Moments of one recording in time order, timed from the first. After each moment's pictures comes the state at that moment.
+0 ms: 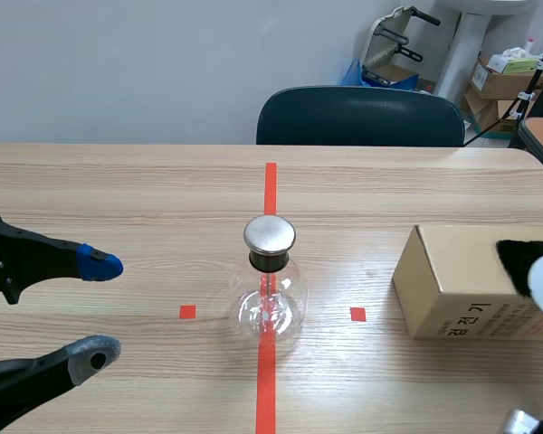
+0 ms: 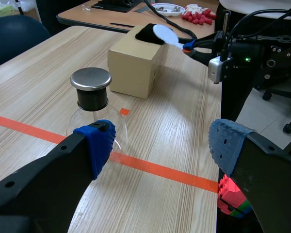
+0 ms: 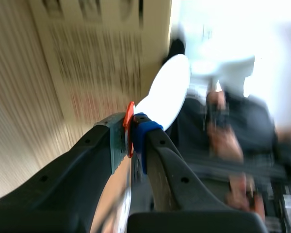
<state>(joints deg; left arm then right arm) 9.1 -69.9 42.6 98.3 -22.6 -32.0 -45.3 -32.0 2.8 27.6 71.1 -79.8 -39.2 34.2</state>
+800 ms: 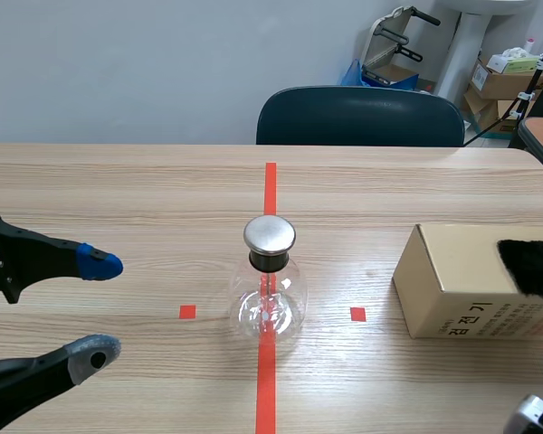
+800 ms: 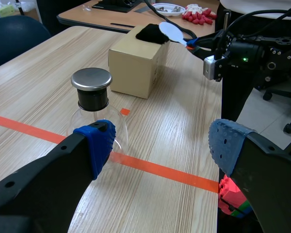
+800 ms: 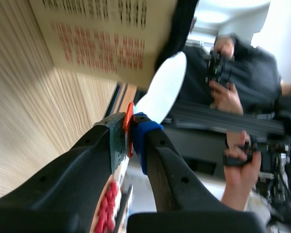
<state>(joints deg) 9.1 -69.9 42.5 98.3 -22.6 -31.9 -45.3 -32.0 2.5 26.3 71.2 -81.8 -39.2 14.9</state>
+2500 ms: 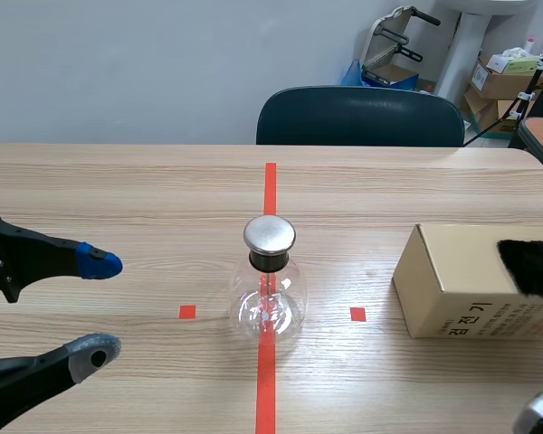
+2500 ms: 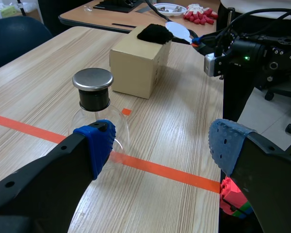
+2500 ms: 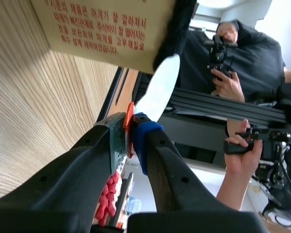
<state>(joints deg) 9.1 -69.9 42.5 98.3 -22.6 -31.5 -45.3 -32.0 2.2 26.5 71.2 -82.2 -39.1 13.5</state>
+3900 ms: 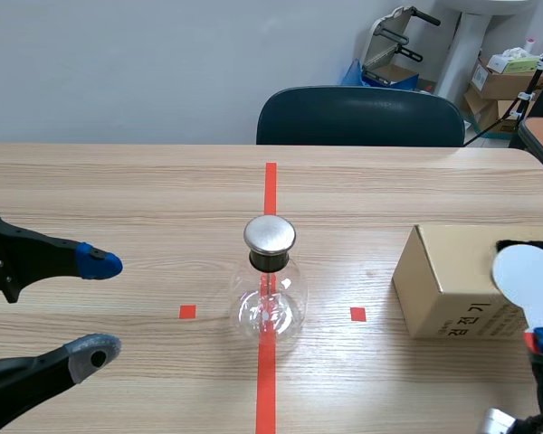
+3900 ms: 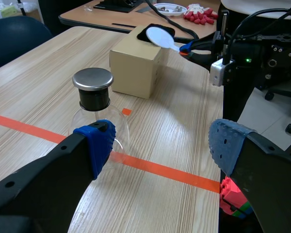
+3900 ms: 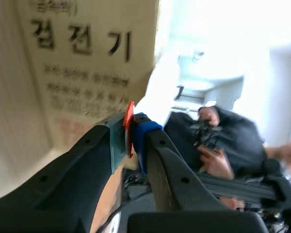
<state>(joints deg) 9.1 -69.9 42.5 98.3 -22.6 -31.5 -45.3 -32.0 2.2 26.4 74.0 -82.7 -39.2 32.7</state>
